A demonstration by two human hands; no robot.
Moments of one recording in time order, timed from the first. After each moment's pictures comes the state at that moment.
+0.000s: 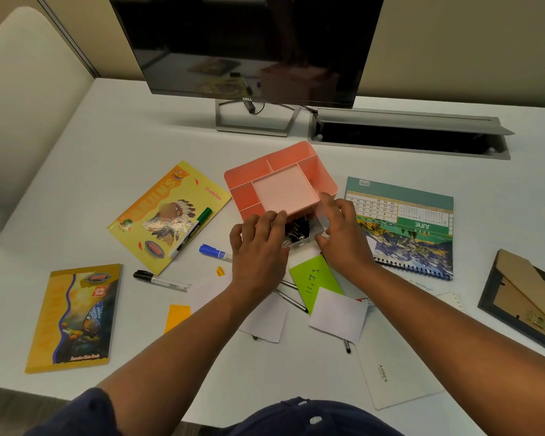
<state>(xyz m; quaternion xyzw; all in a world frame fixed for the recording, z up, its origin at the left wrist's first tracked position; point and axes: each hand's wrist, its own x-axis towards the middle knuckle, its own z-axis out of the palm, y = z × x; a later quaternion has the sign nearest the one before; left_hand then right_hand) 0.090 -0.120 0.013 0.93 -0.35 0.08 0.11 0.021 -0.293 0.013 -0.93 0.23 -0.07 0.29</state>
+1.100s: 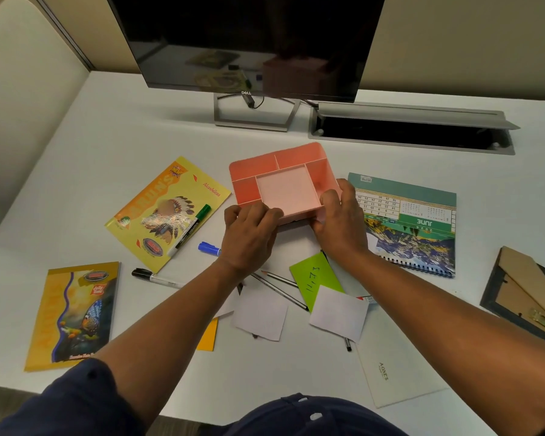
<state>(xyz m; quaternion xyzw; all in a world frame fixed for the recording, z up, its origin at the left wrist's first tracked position) 0.138 -0.112 0.001 0.84 -0.47 0.19 0.20 0.048 -0.296 0.011 -0.94 0.25 -0.12 0.19</state>
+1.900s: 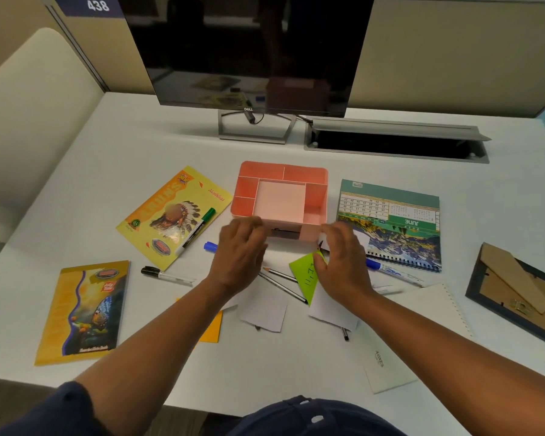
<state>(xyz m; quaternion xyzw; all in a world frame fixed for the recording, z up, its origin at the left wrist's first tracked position) 0.110 -0.070 0.018 0.85 -0.47 0.12 0.21 -0.030 -0.250 0.024 -0.93 0.24 -0.11 0.26</state>
